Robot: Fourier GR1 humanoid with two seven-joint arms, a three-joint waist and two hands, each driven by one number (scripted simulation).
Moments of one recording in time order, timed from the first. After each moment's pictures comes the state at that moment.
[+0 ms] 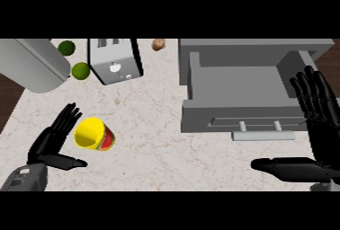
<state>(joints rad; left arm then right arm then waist) -0.30 0.34 0.22 -0.60 -0.02 -0.50 -0.71 -0.05 -0.14 -0.07 -1.97 0.02 0.12 -0.03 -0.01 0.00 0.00</state>
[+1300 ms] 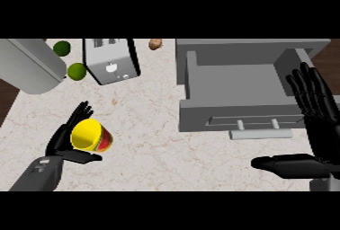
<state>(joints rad) -0.49 0.32 0.19 -0.24 -0.09 -0.41 -0.93 -0.08 -0.15 -0.08 -1.94 -0.01 0.16 -0.03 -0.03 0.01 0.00</state>
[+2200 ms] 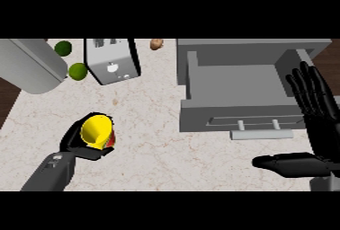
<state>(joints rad) -0.50 0.25 0.17 -0.28 -0.05 -0.56 -0.89 -0.09 -0.15 -0.09 -1.93 -0.02 0.16 -0.01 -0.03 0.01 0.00</state>
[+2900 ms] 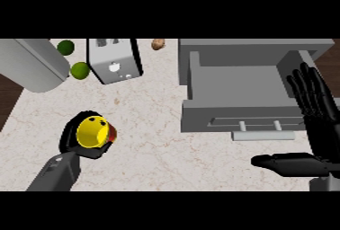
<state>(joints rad) -0.47 0.21 0.27 -0.35 0.10 -0.49 -0.95 -0.08 -0.14 -0.08 -1.93 0.00 0.15 -0.02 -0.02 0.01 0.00</state>
